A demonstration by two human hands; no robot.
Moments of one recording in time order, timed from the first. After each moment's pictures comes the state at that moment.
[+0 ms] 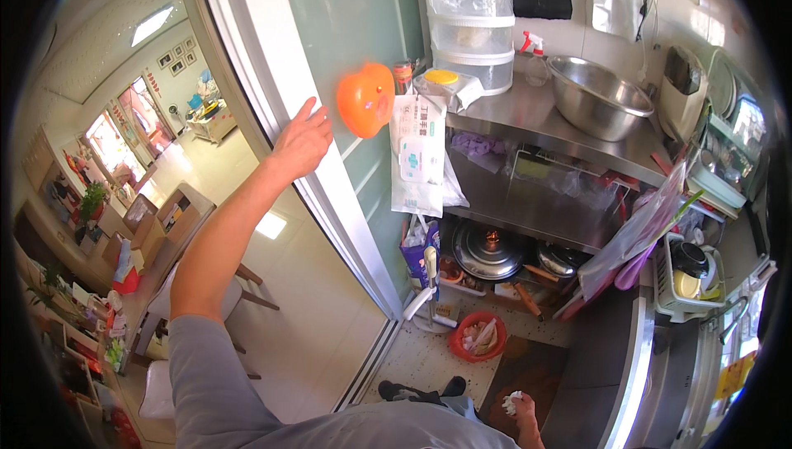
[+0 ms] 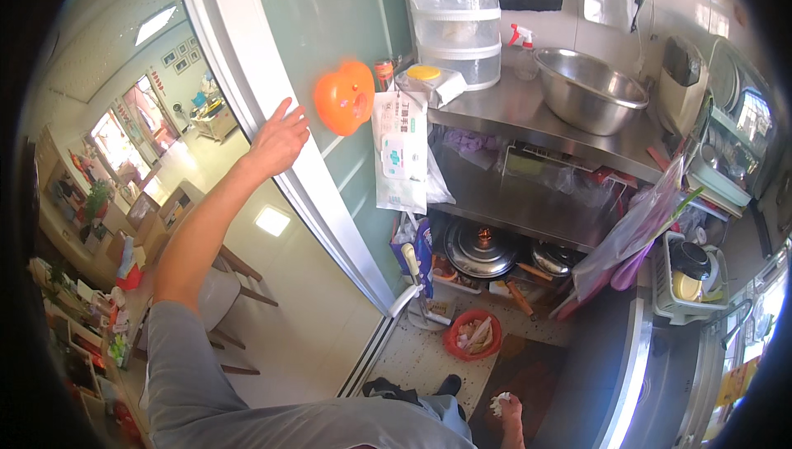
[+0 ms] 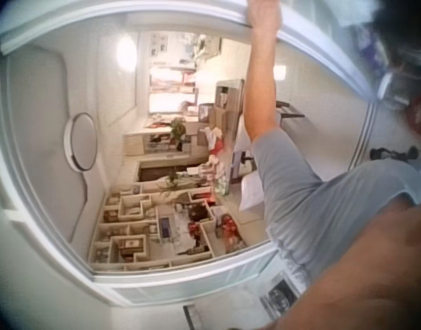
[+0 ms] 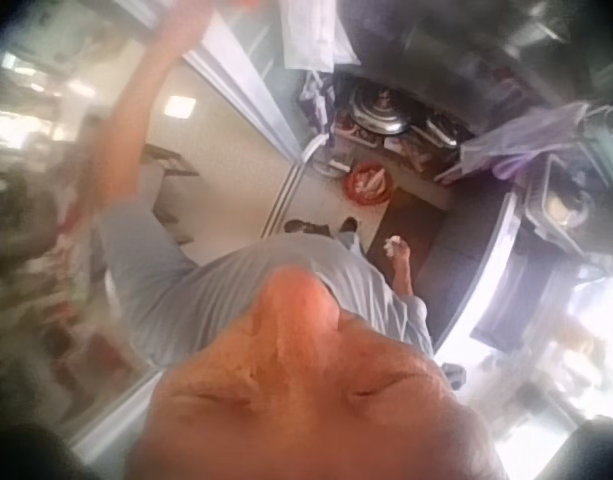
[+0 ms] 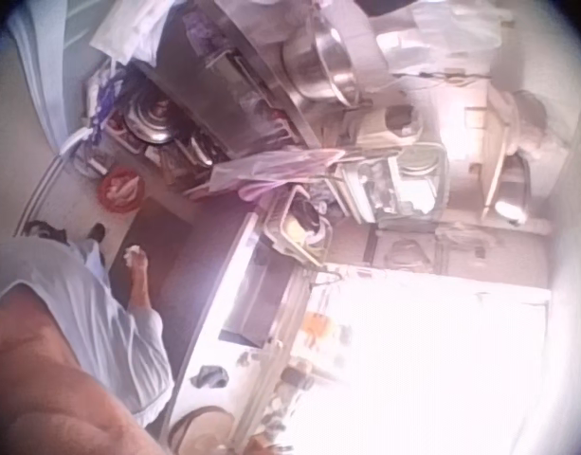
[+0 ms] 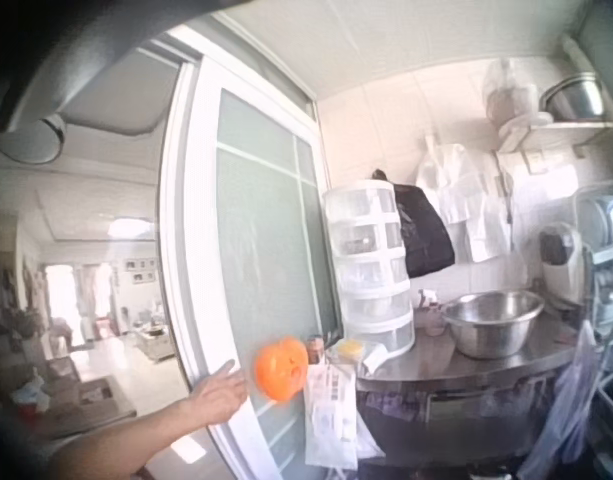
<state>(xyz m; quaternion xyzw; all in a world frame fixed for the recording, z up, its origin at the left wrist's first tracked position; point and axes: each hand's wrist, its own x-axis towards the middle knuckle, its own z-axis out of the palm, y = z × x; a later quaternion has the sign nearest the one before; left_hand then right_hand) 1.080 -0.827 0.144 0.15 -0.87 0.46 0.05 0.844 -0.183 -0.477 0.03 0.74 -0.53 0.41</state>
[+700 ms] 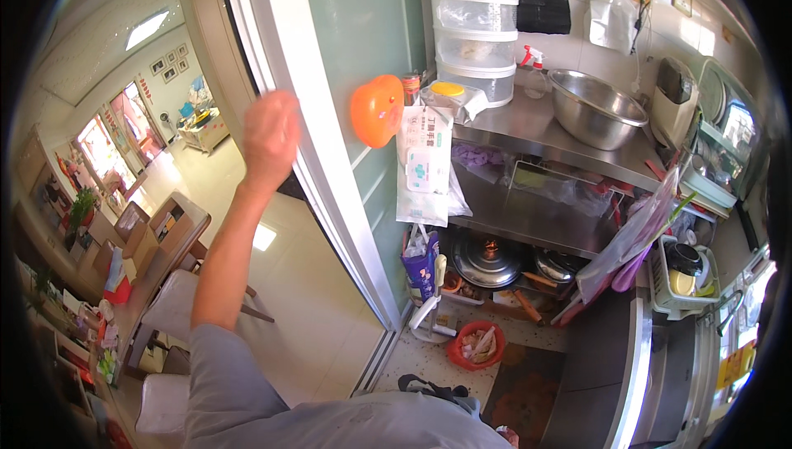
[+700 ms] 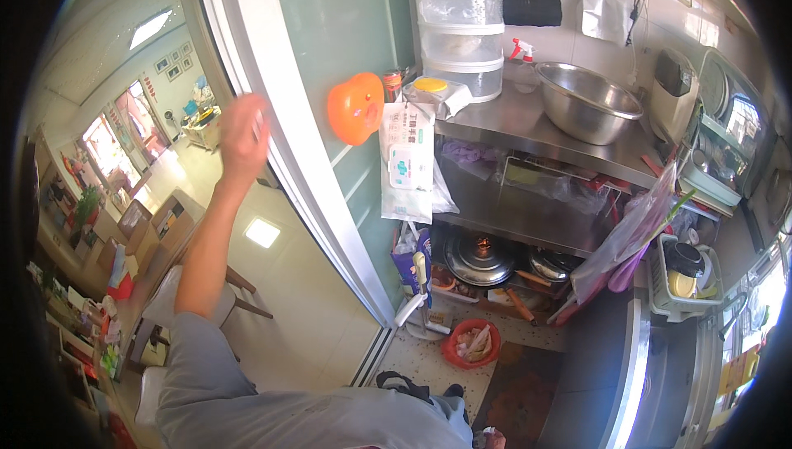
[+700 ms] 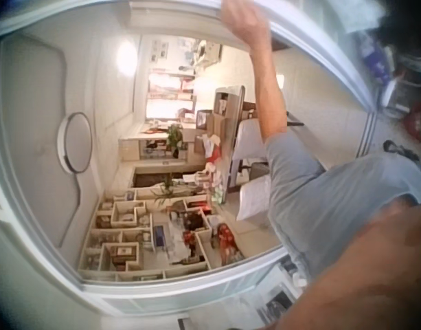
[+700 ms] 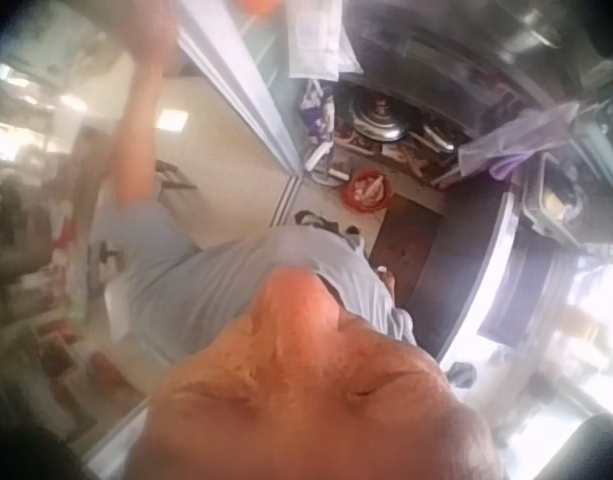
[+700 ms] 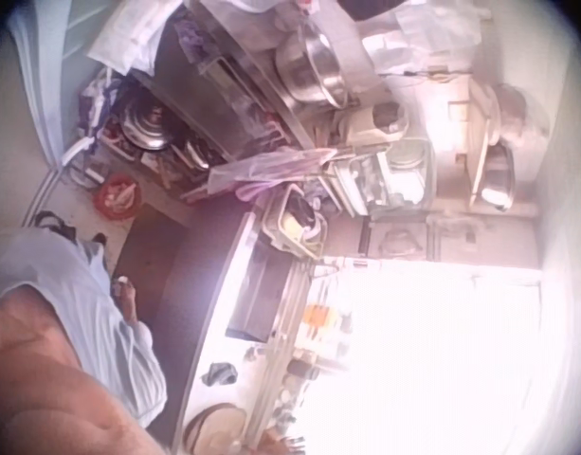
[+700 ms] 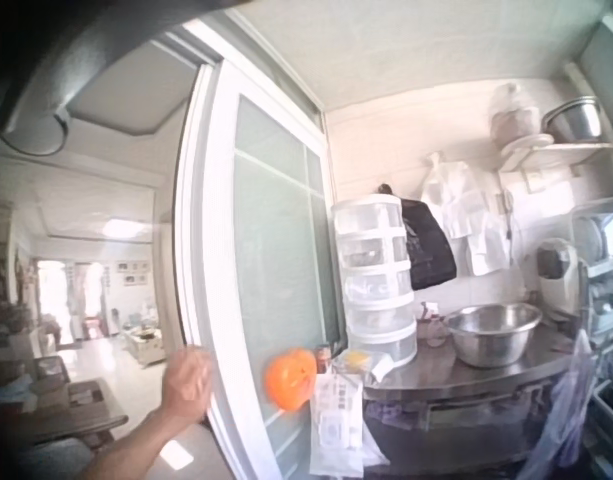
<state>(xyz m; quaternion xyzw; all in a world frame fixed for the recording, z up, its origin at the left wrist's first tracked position) 1.131 -0.806 0.177 0.13 -0.79 0.30 0.52 0.937 -0.149 -0.461 -0.04 0.79 -0.43 0.44</state>
